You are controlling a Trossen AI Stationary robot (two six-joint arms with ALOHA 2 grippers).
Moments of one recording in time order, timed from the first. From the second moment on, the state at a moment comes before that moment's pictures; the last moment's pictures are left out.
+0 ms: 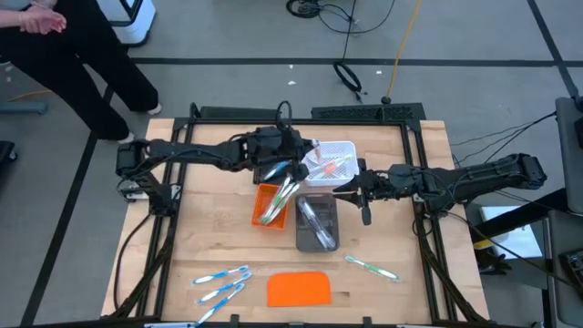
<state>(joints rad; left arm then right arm) 0.18 1.67 1.24 0.20 -0.19 0.08 0.09 0.93 0.61 0.10 0.06 0.12</state>
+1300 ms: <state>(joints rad) 0.25 2.04 1.71 -0.38 -0.20 0.10 0.09 0.93 0.61 0.06 0.05 0.12</state>
